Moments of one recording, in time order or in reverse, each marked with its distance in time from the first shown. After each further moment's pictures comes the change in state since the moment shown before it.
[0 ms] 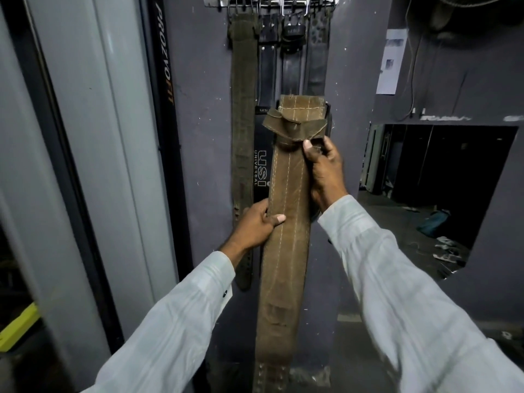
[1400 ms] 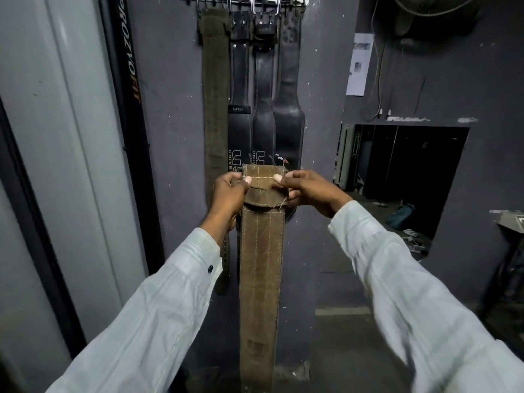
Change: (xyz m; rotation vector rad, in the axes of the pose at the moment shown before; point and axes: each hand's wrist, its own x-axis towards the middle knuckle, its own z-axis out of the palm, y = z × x) left_hand 0.048 0.037 -0.002 -0.469 0.372 -0.217; right_hand -0.008 -0.024 -0.051 -0.611 -0.426 0.434
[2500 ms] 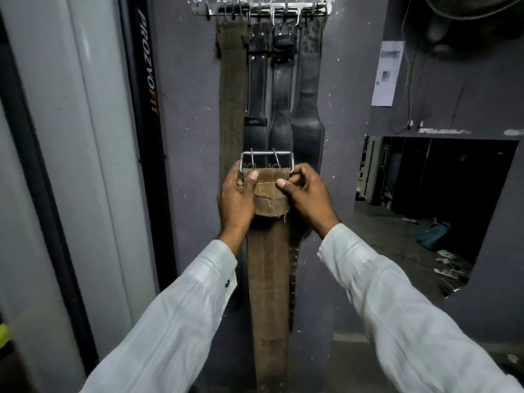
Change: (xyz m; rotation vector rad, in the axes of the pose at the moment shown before) left_hand 0.016 0.003 0.018 0.321 0.271 0.408; right_hand 0.048 0.011 0.016 -0.186 0.440 -0.402
